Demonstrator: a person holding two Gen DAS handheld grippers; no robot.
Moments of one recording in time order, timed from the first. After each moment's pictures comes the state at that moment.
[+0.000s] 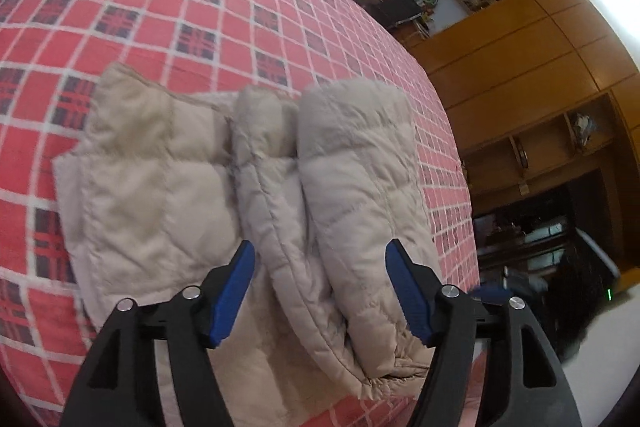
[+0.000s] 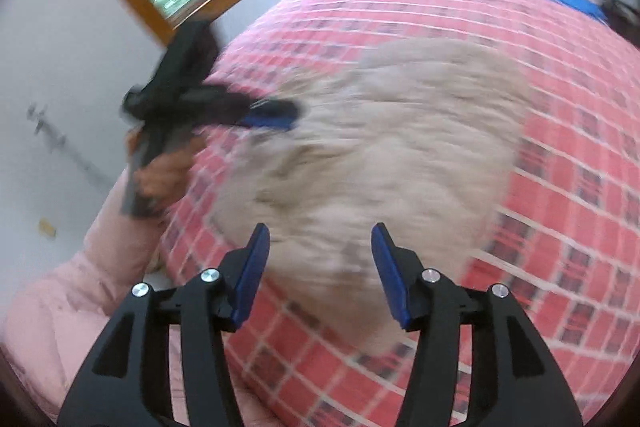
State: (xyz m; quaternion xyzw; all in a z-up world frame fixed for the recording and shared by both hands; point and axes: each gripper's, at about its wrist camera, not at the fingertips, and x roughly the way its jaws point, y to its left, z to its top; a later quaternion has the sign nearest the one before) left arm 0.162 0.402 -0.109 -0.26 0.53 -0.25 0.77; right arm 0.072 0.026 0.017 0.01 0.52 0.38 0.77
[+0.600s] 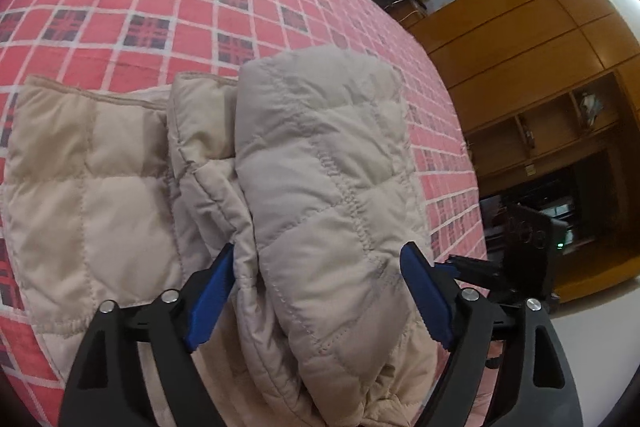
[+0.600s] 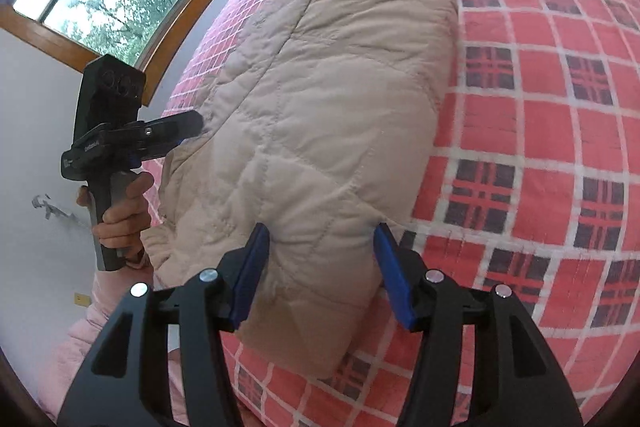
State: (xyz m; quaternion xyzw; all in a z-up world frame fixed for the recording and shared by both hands) left arm 0.179 0.355 -0.115 -0.23 0.55 -0.26 0.76; right arm 0.114 0.000 -0.068 0.12 0.58 0.34 0.73
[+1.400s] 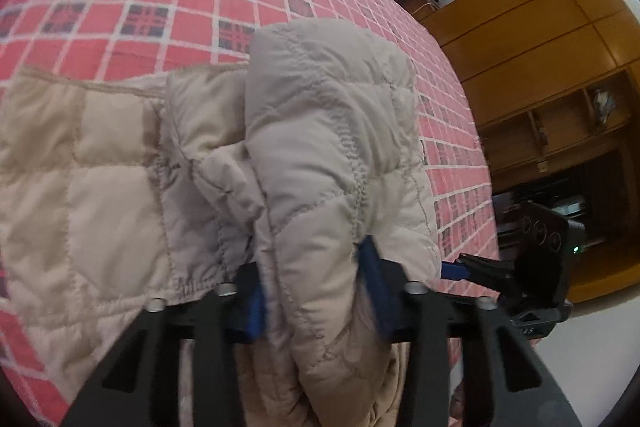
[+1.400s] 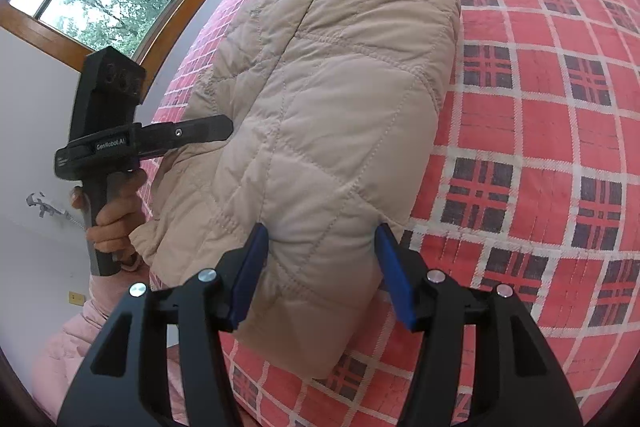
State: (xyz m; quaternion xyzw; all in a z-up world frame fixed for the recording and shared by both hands) left arm 0.175 0.341 -0.115 -0.22 0.56 -0.24 0.76; right arm 0.115 0.010 -0.069 0.12 0.58 0.34 0.73
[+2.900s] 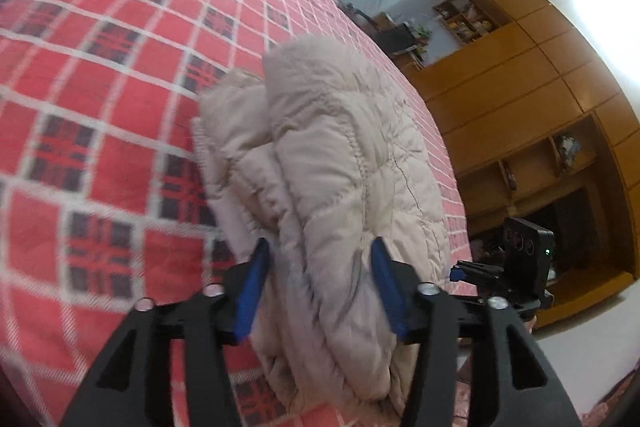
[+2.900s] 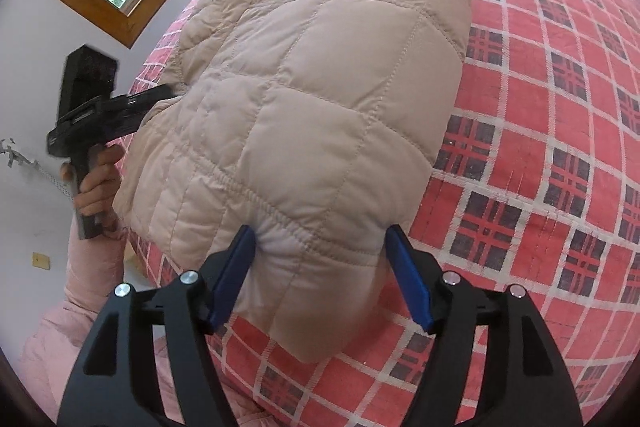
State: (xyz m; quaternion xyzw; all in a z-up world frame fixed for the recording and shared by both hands) left arm 0.091 0.510 -0.121 -0.30 0.47 -0.23 0.79; right arm 0.079 0.129 -0.070 0.01 0.60 0.33 0.73
